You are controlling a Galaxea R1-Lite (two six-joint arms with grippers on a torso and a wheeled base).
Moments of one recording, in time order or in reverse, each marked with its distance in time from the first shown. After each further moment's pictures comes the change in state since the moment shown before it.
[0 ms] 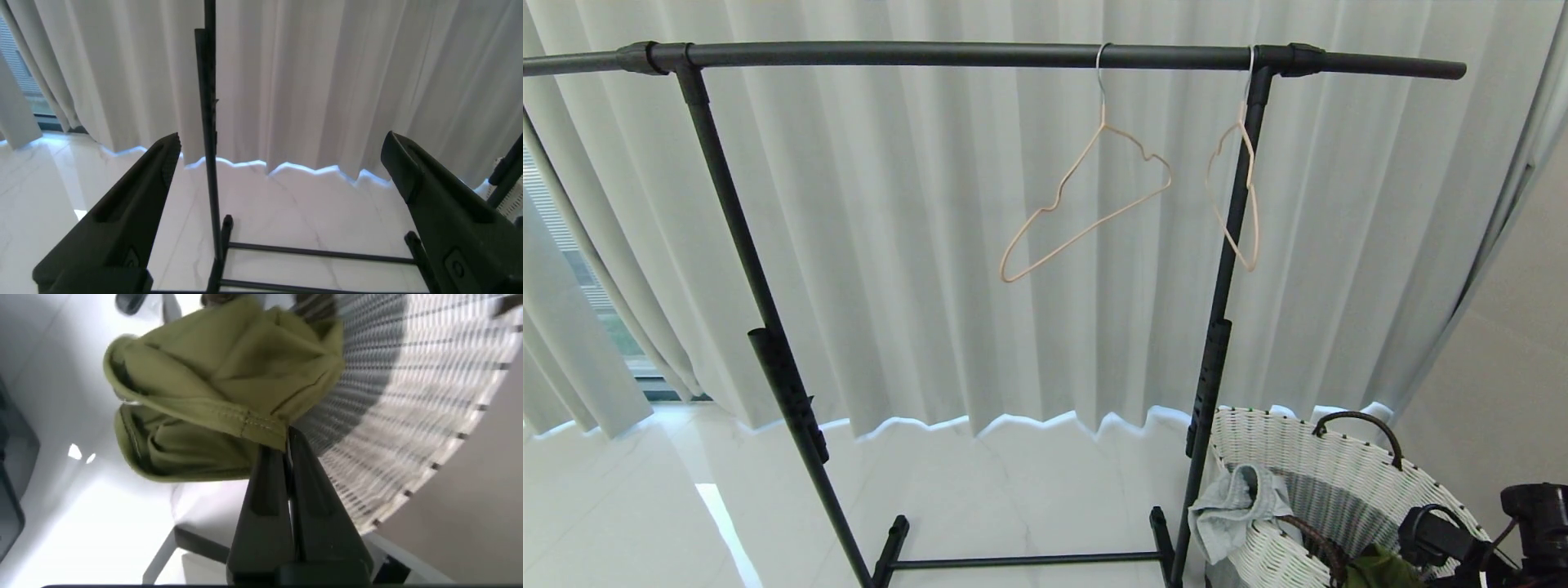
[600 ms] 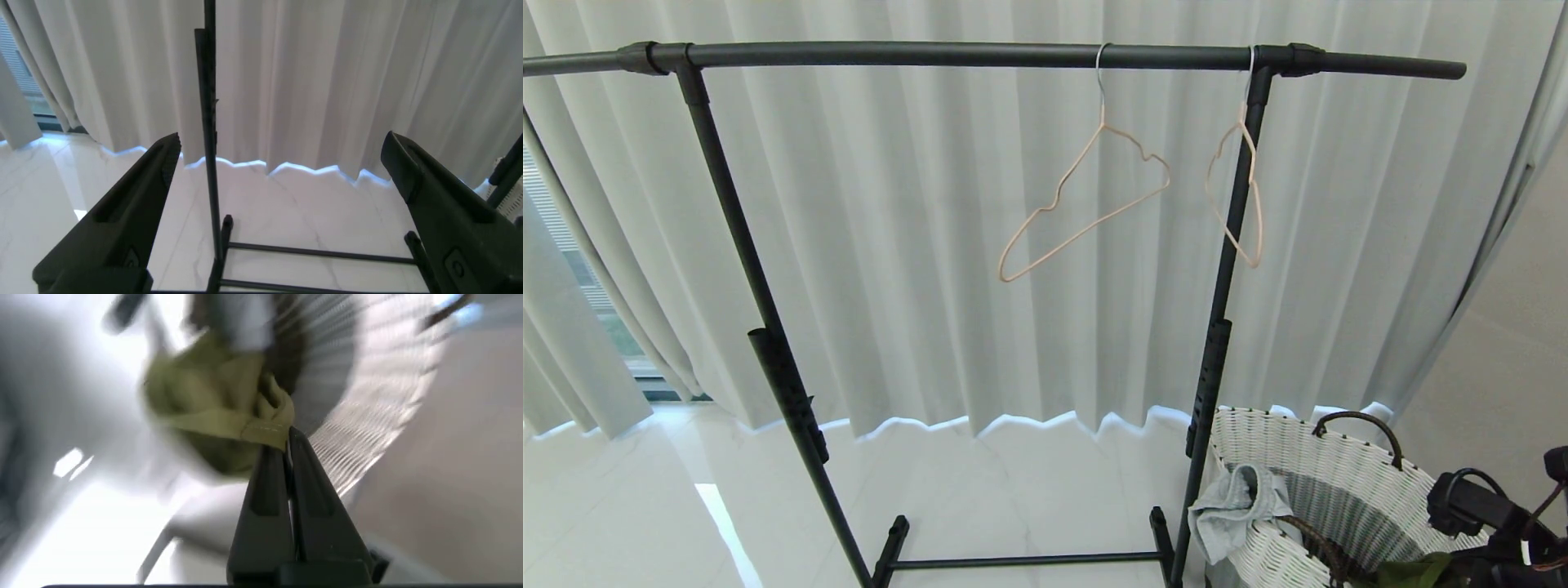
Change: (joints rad) left arm 0.000 0.000 0.000 0.000 0.000 0.000; right arm 0.002 -0.383 -0.161 0.529 -0.003 0.008
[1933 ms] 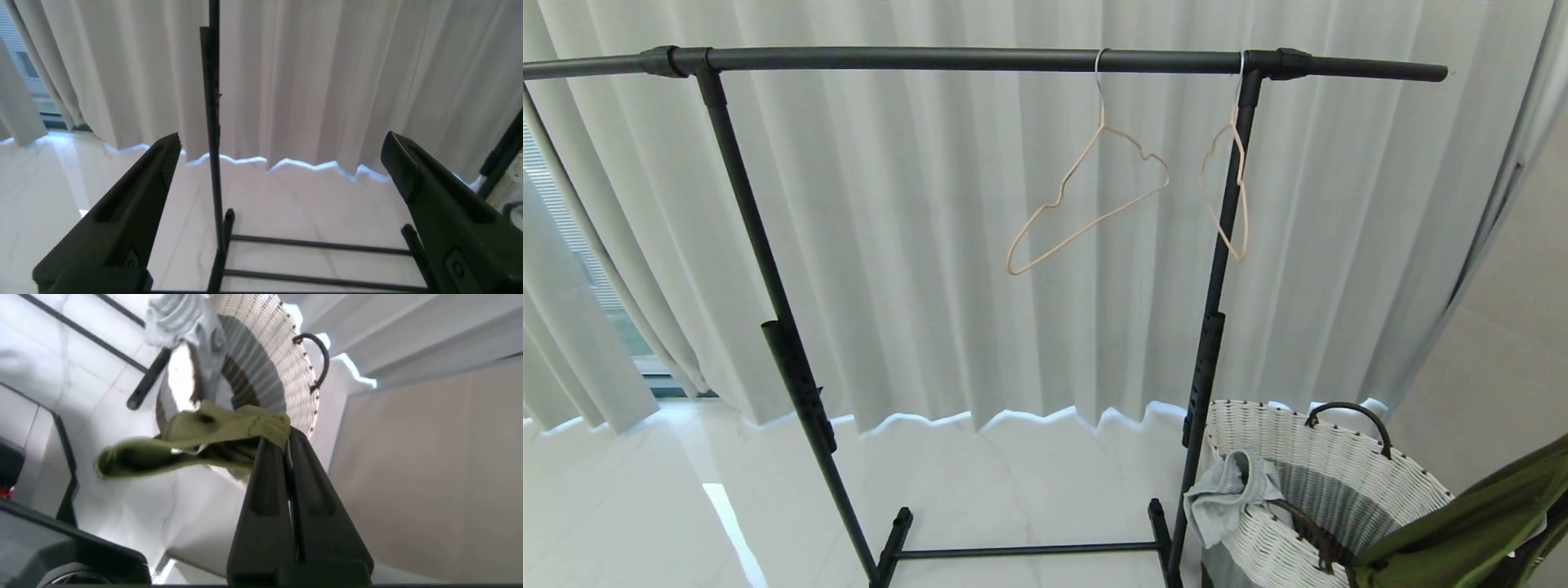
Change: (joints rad) left arm 0.000 0.000 0.000 0.000 -0.001 0.002; right arm 0.161 -0.680 -0.845 1.199 0.008 0.187
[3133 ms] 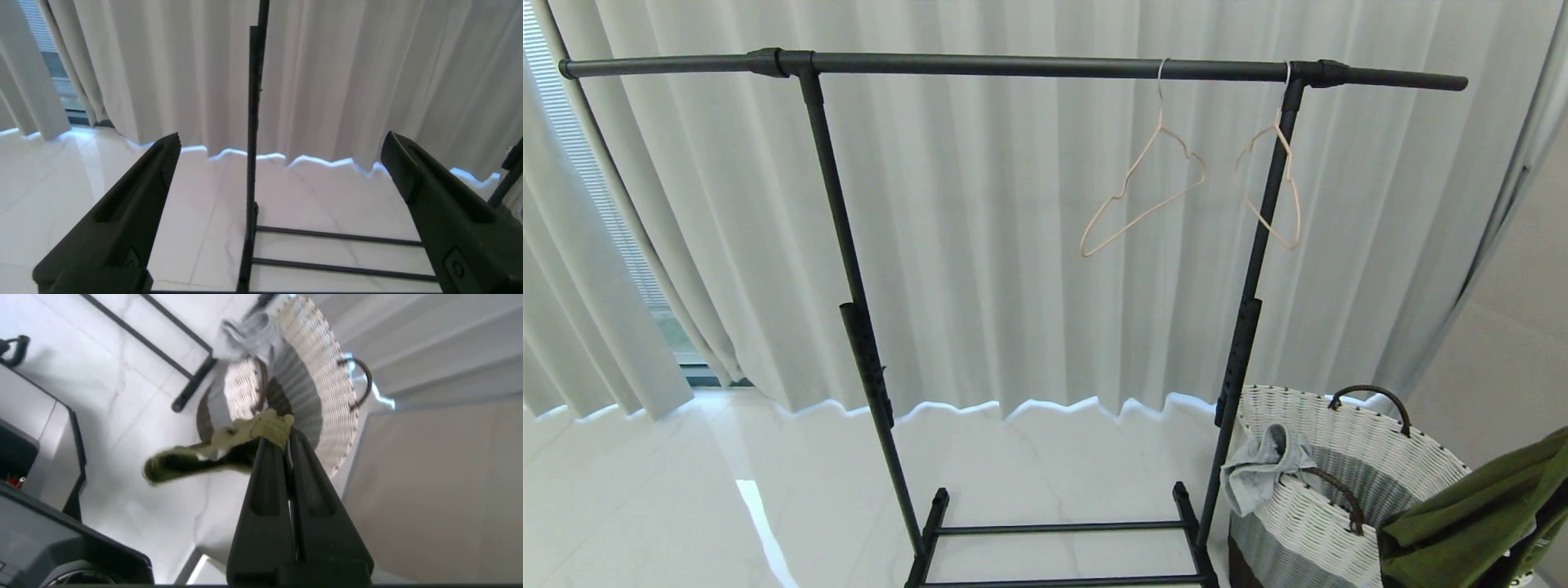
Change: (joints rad) left arm 0.000 0.000 0.000 0.001 0.001 0.000; right arm 0.080 0.007 0.015 -0.005 0.001 0.001
